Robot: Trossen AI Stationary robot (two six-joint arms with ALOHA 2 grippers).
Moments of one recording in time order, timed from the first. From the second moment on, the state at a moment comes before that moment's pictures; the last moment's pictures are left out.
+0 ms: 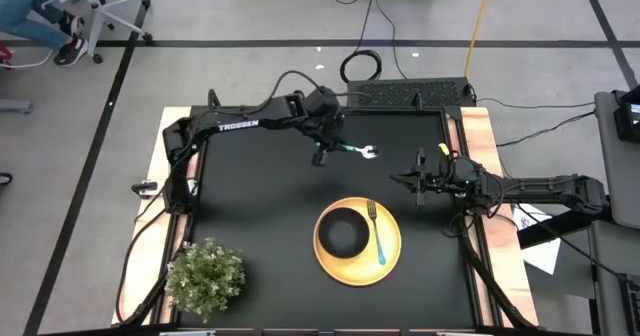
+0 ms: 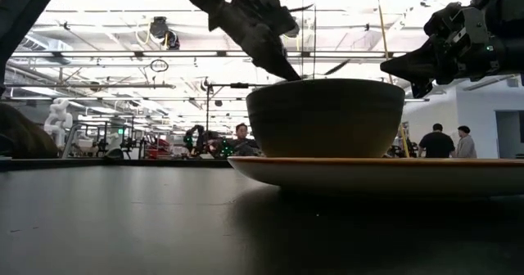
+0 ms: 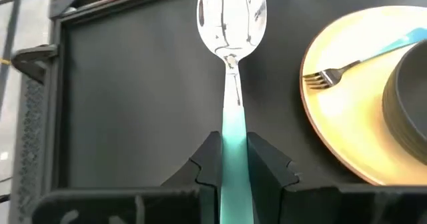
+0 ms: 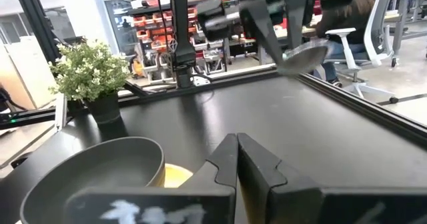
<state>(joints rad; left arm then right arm) 0.37 1.95 1.69 -0.55 0.39 0.58 -0.18 0.47 0.02 0.44 -0.05 0.15</state>
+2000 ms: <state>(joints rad) 0.53 1.14 1.00 -0.33 0.44 0.40 -0.17 0.48 0.02 0.45 -0.05 0.19</state>
